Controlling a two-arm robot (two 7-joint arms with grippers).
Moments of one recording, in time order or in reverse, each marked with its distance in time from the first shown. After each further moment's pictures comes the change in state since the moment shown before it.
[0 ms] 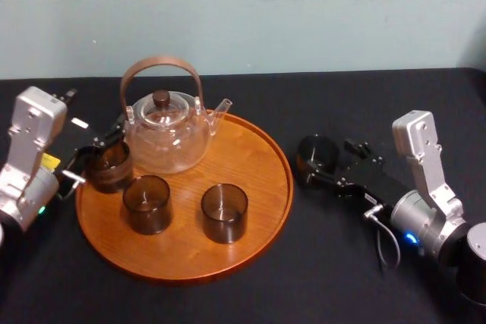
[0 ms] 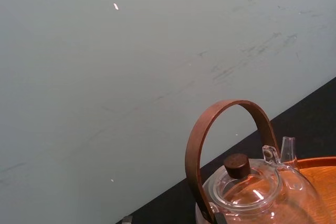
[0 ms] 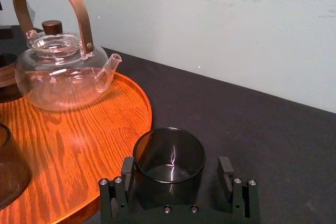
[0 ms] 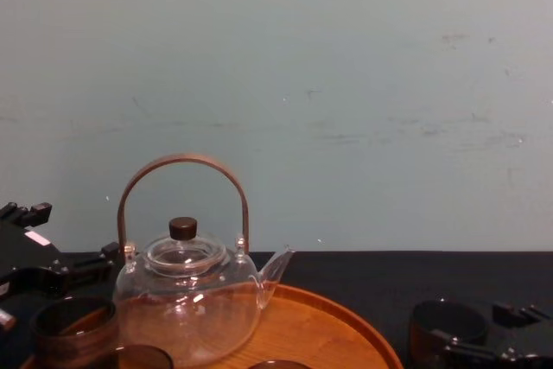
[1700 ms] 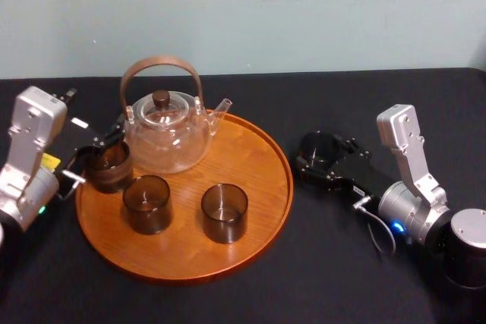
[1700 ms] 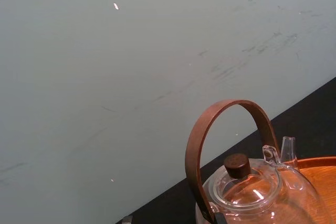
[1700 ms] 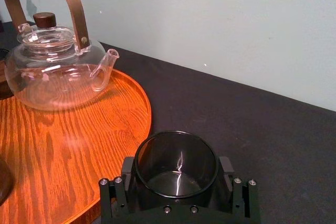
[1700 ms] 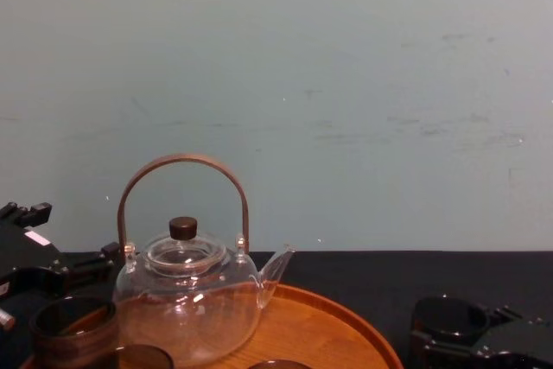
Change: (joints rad) left arm 0.000 0.000 0.000 0.000 0.000 0.000 0.000; right arm 0.110 -0.030 -0.039 0.160 -0.001 -0.042 0.040
